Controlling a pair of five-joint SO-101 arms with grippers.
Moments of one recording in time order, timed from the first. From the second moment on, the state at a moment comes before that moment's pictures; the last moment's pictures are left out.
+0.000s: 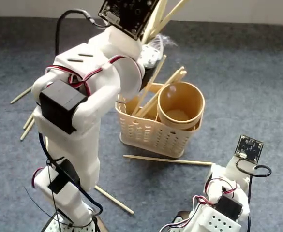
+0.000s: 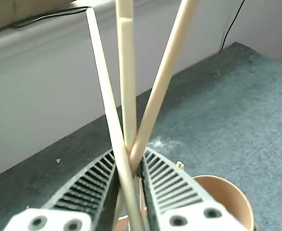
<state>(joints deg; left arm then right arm) 28.4 8.2 -77.3 98.2 0.3 27.6 -102.5 95.3 69.1 6.1</state>
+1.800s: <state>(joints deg) 32.0 18.1 -80.9 100.9 3.2 27.6 -102.5 95.3 69.1 6.1</state>
